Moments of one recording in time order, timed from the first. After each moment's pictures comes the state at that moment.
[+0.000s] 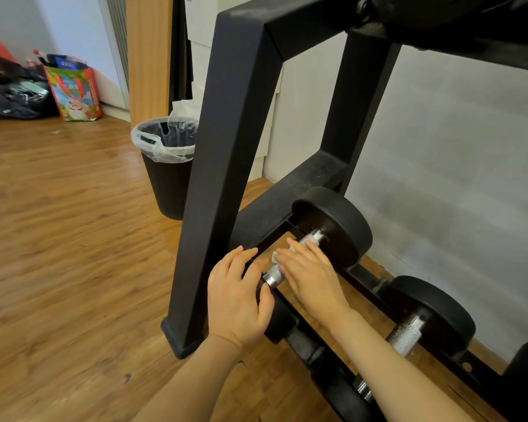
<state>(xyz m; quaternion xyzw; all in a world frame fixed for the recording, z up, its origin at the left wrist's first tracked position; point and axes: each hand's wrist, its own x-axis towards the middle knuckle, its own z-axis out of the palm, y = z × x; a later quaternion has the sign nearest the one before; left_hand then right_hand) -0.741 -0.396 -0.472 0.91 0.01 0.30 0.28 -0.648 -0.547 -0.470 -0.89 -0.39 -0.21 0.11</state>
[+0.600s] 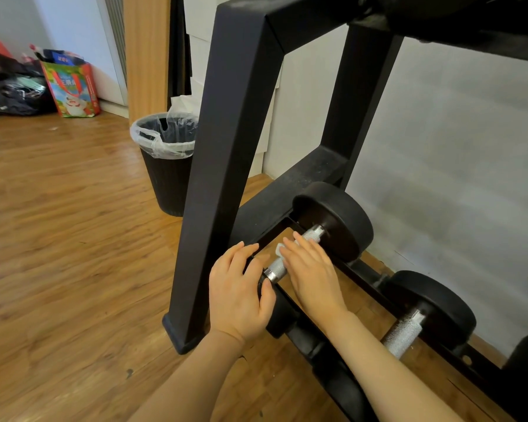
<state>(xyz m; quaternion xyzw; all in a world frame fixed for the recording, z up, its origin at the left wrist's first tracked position) -0.741 -0.396 -0.473 0.90 0.01 0.32 0.28 -0.656 -0.542 -0.479 -0.91 -0.33 -0.22 0.11</state>
